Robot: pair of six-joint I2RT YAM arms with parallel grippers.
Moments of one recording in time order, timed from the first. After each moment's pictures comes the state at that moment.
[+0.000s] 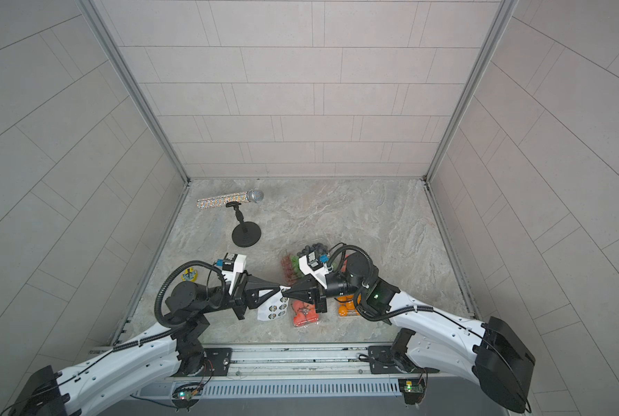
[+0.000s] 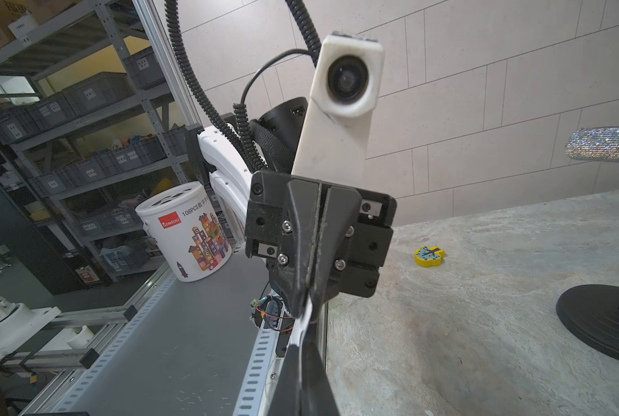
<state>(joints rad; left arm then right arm) -0.78 0.69 0.22 0.78 0.68 -0.60 0.84 1.02 0.52 0.52 -0.82 0.26</state>
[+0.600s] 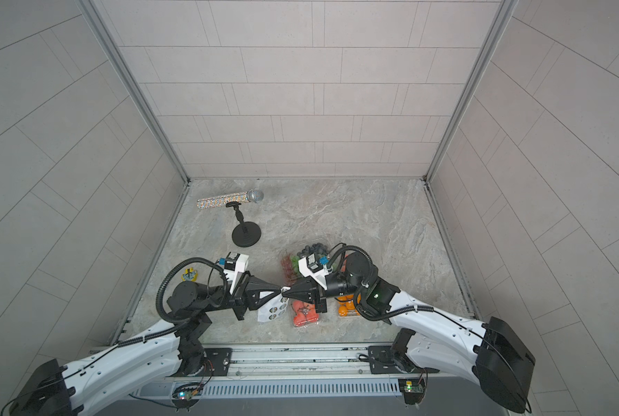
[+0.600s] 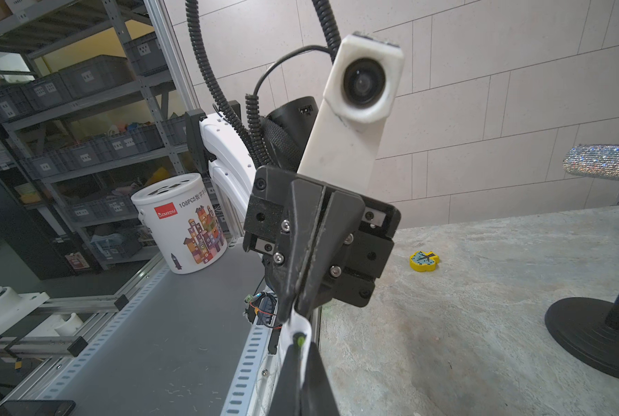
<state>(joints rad) -0.78 0.74 0.22 0.87 0.73 -0.67 0.84 1.02 0.53 0.50 -0.83 0.19</state>
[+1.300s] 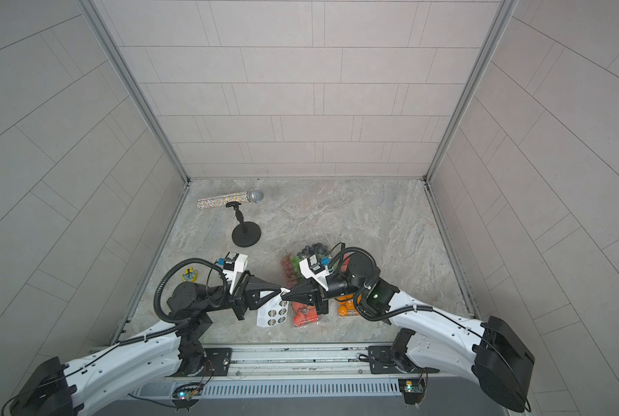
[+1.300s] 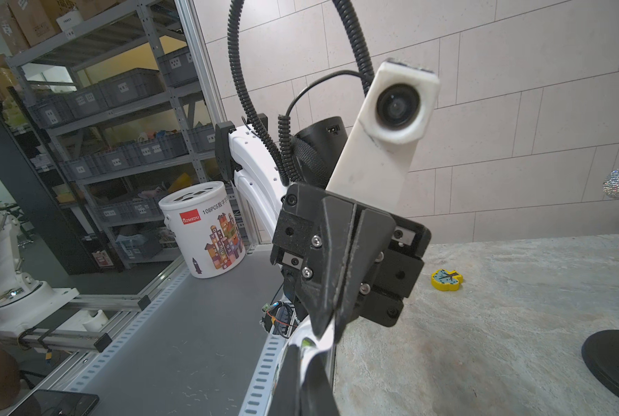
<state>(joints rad) -0.78 0.75 0.22 0.91 0.72 -0.67 0.85 1.02 0.52 0.59 -0.89 0.24</state>
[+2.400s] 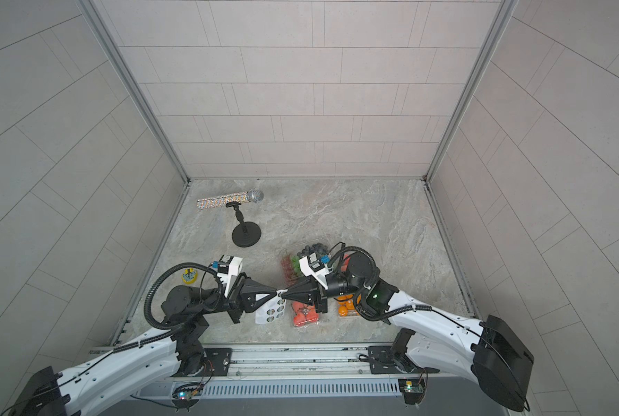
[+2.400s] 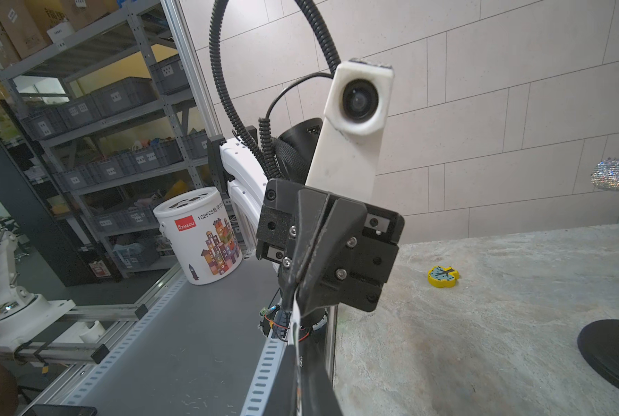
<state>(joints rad) -0.78 0.68 0.20 0.88 0.73 -0.67 0.85 1.03 0.52 0.61 -0.87 0.28</state>
